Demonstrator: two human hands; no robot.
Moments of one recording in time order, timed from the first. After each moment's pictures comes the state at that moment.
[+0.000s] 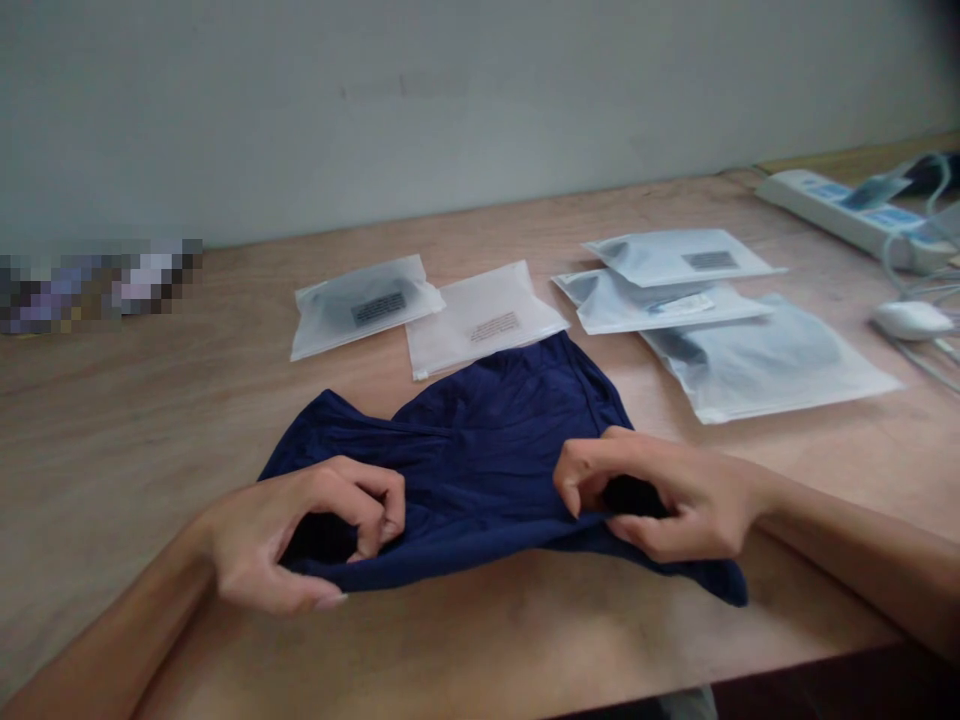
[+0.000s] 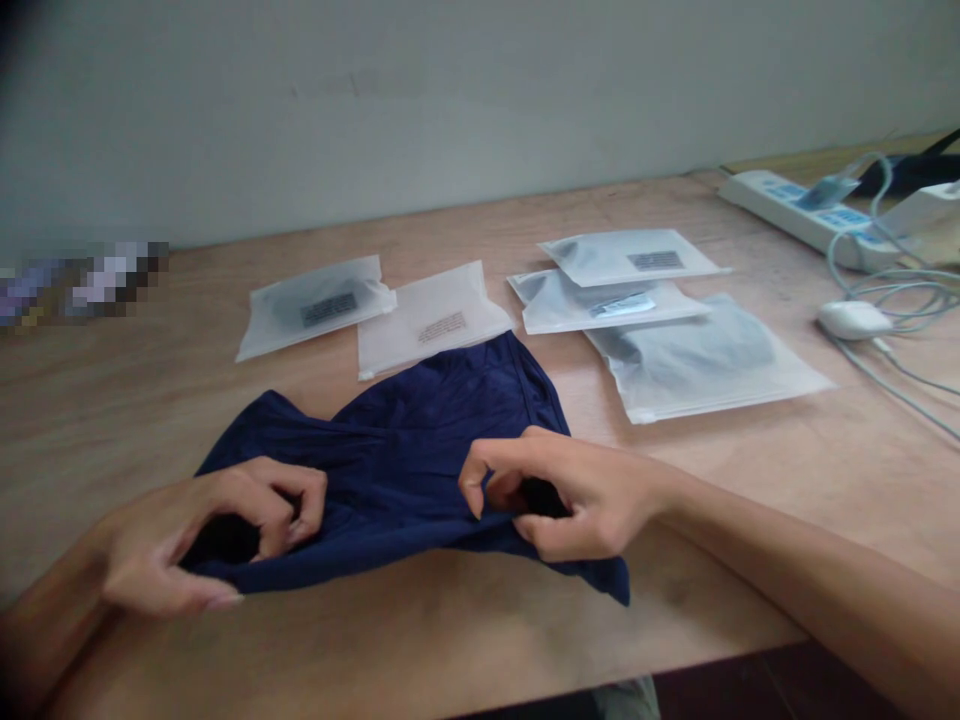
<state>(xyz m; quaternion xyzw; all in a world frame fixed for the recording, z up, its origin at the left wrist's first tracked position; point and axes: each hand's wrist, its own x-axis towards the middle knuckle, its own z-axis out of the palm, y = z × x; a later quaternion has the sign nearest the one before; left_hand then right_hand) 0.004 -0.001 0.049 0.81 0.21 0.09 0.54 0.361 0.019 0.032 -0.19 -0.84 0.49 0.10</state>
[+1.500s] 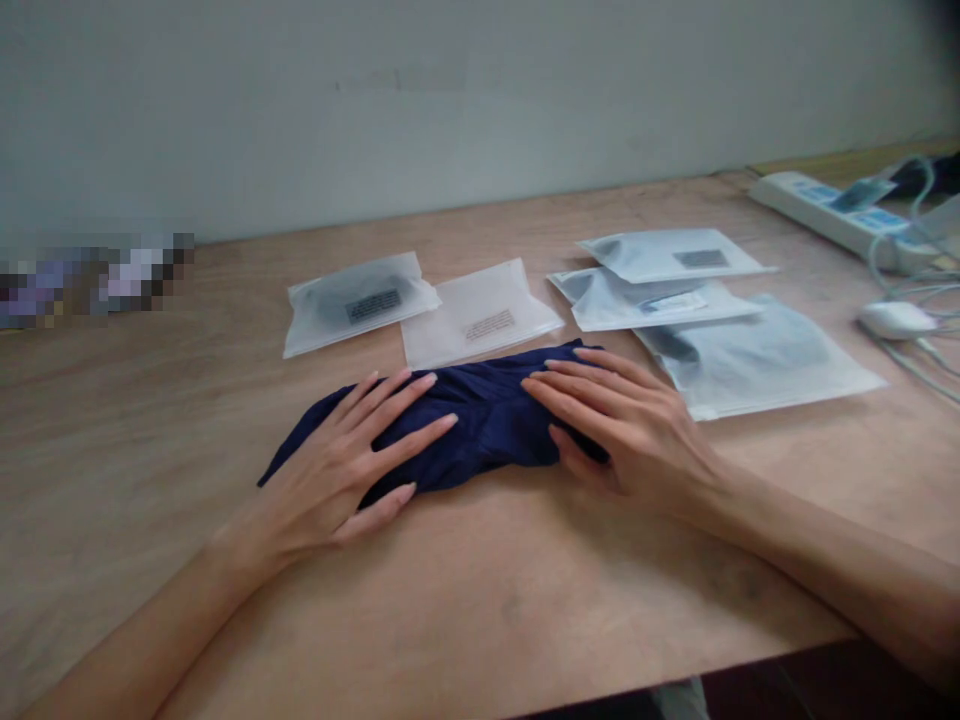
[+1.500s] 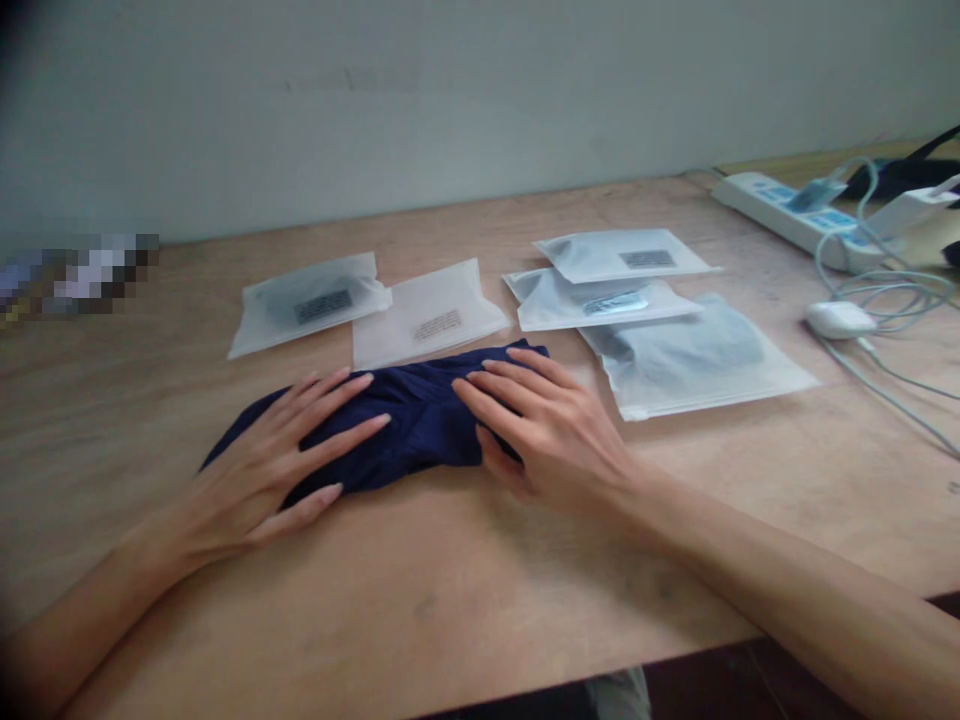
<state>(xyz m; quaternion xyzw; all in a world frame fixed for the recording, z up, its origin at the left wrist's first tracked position) 0.007 -0.008 0.012 0.94 0.34 0.08 0.03 0.345 0.016 0.014 -0.33 -0.91 -0.06 0.24</state>
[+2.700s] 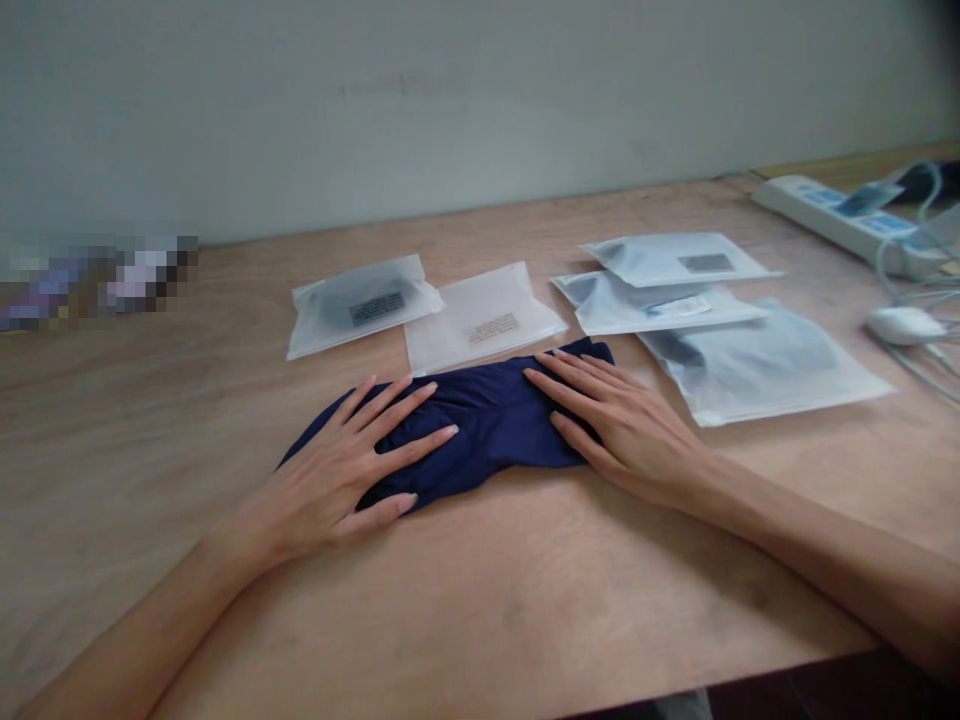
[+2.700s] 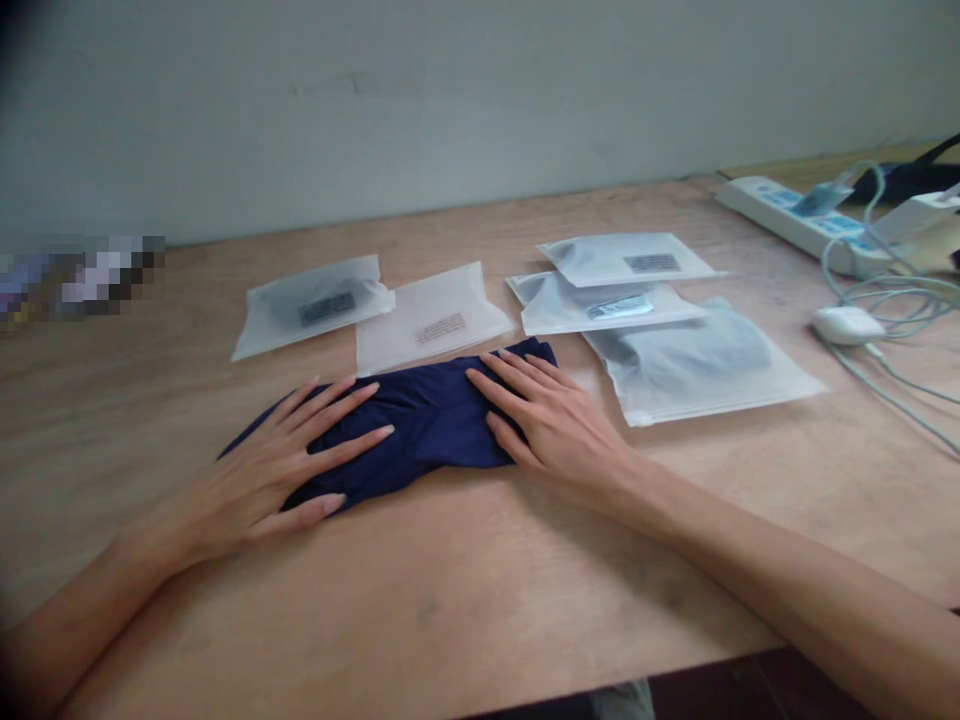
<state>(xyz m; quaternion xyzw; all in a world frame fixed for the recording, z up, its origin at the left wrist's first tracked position) -0.002 -0.004 0.003 0.94 0.33 0.01 0.02 0.354 0.029 -0.003 -0.39 -0.91 0.01 0.15</state>
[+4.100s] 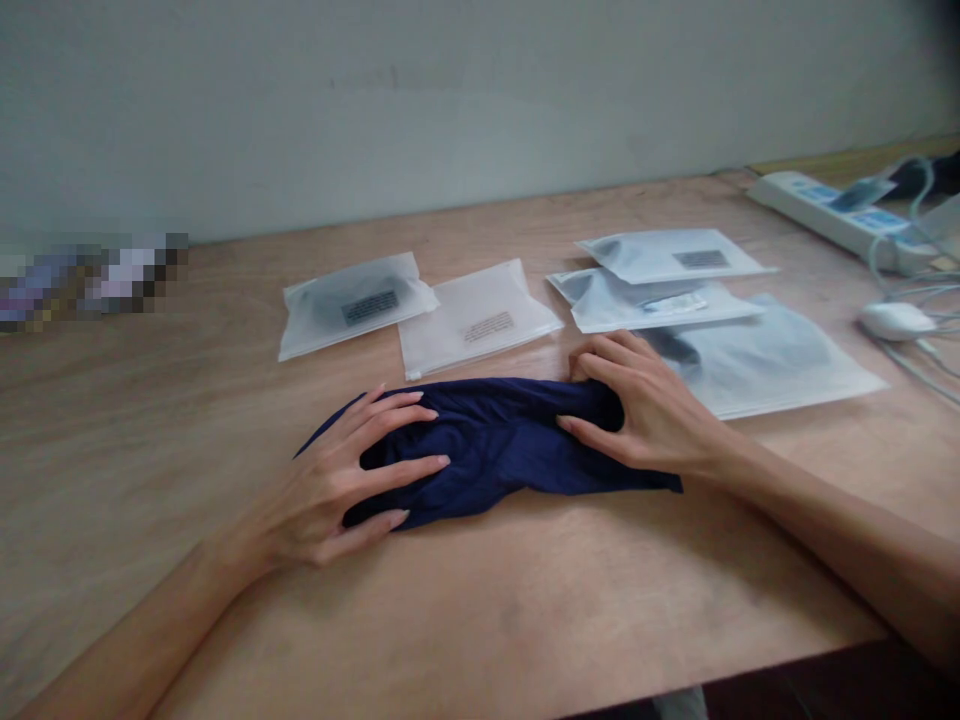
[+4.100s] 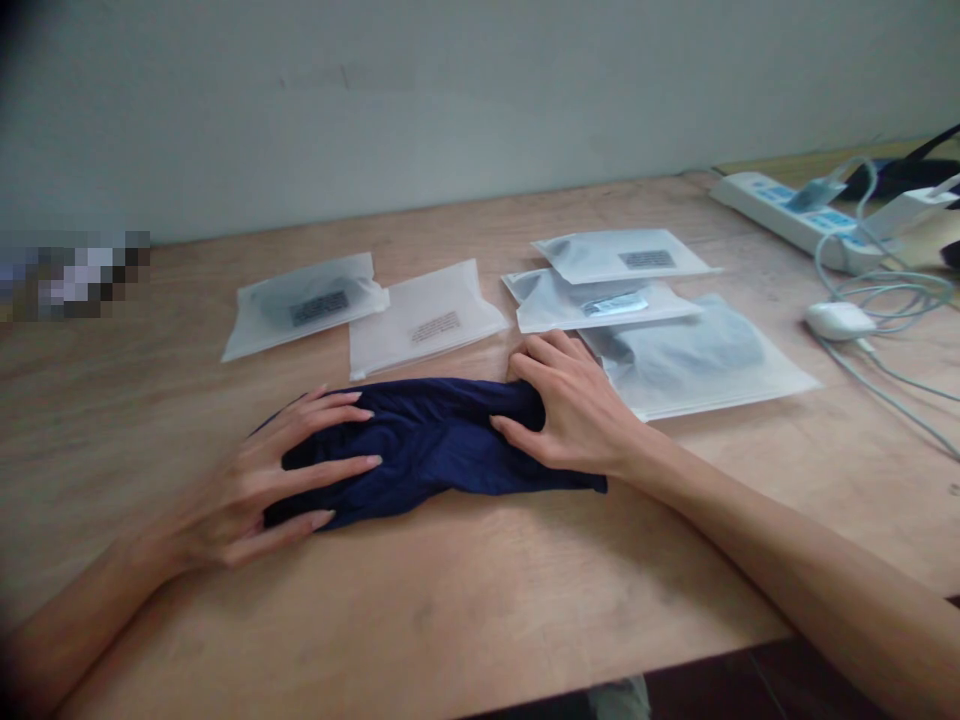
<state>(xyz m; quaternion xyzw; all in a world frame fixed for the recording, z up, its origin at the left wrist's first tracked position) 0.000 -0.007 0.008 0.94 0.29 0.12 0.12 0.366 0.045 0.017 -0.42 -0.88 0.10 0.19</state>
